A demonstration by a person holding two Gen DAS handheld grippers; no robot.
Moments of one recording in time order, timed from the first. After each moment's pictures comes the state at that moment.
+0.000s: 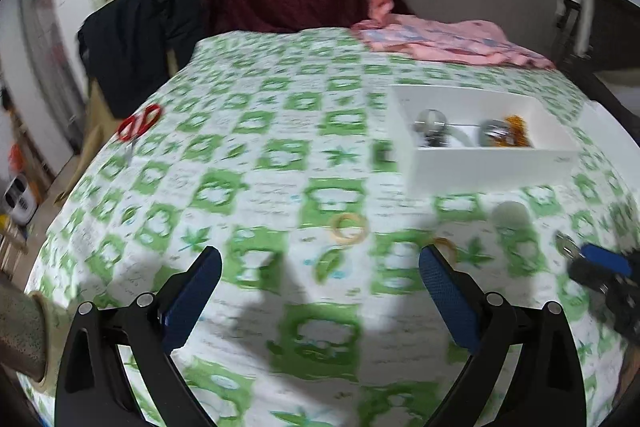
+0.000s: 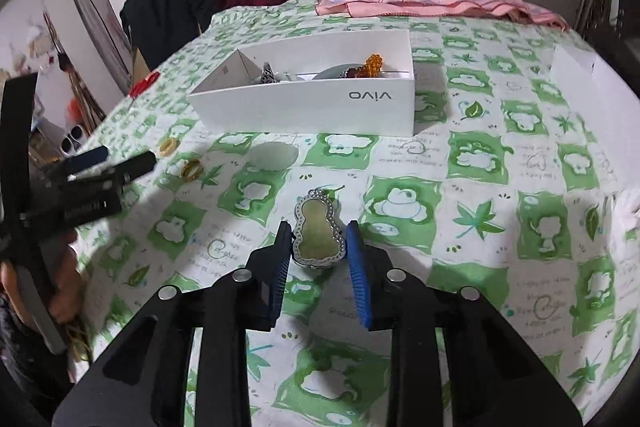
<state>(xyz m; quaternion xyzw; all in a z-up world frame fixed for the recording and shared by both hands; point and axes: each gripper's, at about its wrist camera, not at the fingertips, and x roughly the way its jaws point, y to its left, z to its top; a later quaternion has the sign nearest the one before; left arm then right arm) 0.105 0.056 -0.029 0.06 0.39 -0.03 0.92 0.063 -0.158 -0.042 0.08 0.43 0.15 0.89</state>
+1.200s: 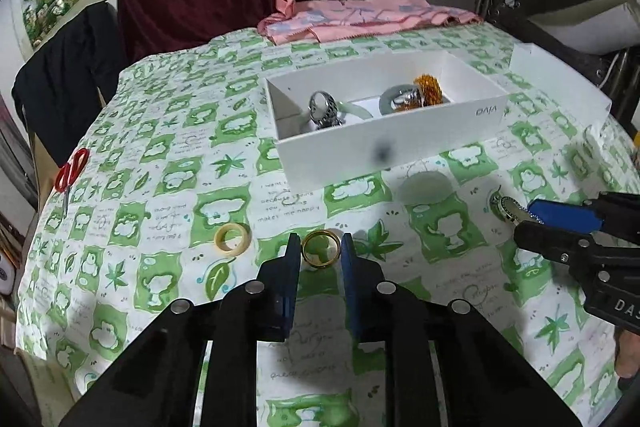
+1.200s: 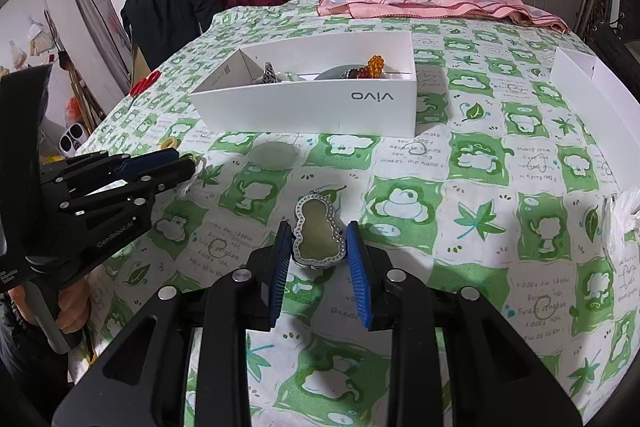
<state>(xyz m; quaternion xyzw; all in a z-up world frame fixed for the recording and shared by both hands) 0.106 0.011 -0.040 0.11 0.39 -0.13 0.90 0.062 -0.159 -0.038 0.08 0.42 0.15 0.89</state>
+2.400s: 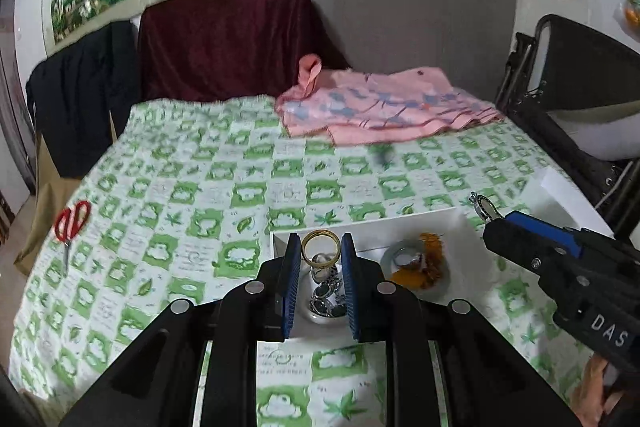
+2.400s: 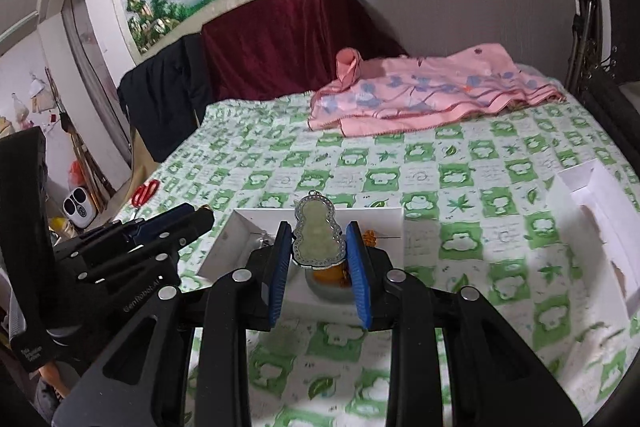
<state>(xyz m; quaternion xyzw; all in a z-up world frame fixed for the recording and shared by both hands) 0.179 -0.015 0.031 0.03 0.34 -0.11 0.93 0.152 -0.174 0.034 0.12 0.34 0.13 0.92</state>
